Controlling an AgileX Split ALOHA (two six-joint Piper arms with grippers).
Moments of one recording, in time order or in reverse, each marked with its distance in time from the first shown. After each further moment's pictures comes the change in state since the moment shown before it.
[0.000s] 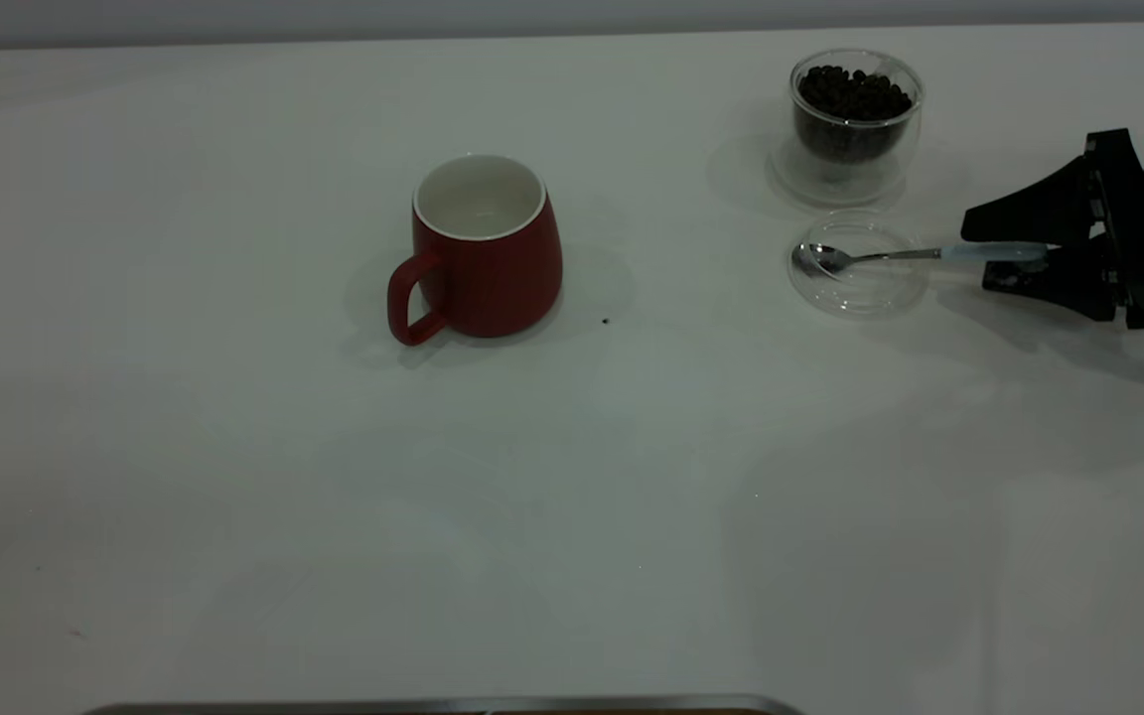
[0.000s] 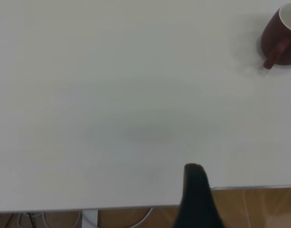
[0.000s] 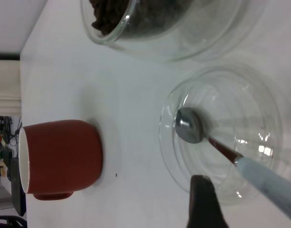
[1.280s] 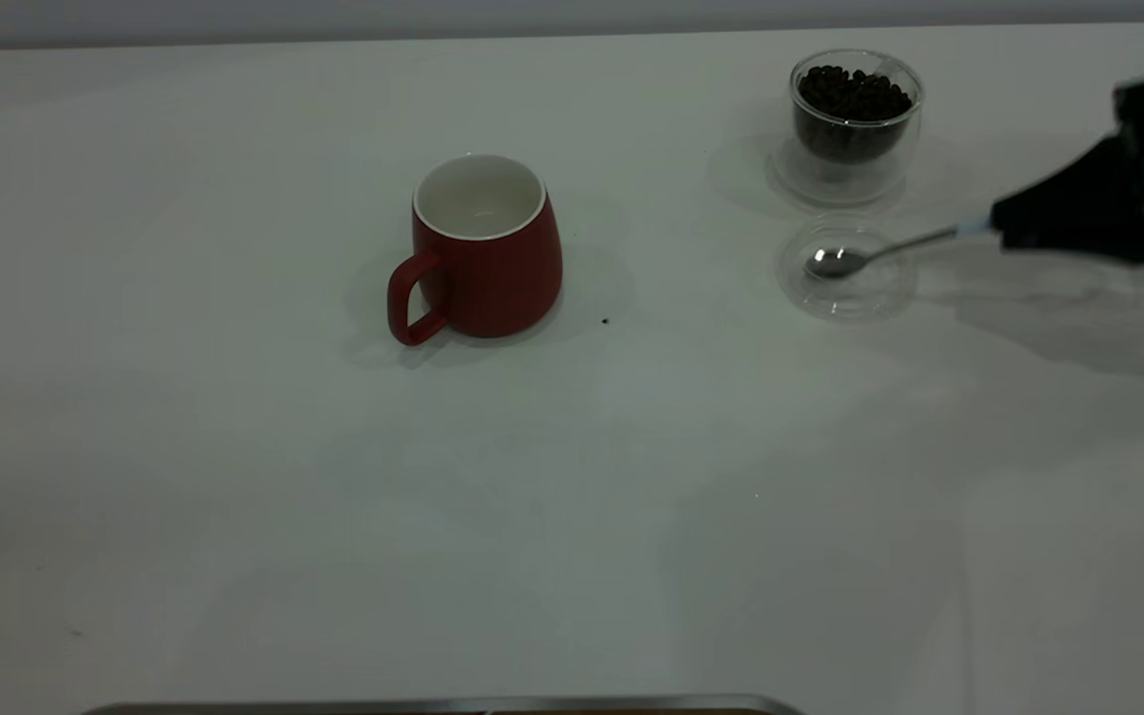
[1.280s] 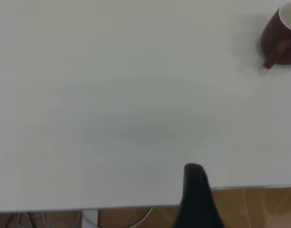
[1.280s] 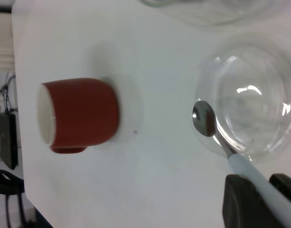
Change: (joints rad) left arm 0.000 0.000 0.000 0.000 0.001 0.000; right arm 0.000 -0.192 -0.004 -0.281 -0.015 0.247
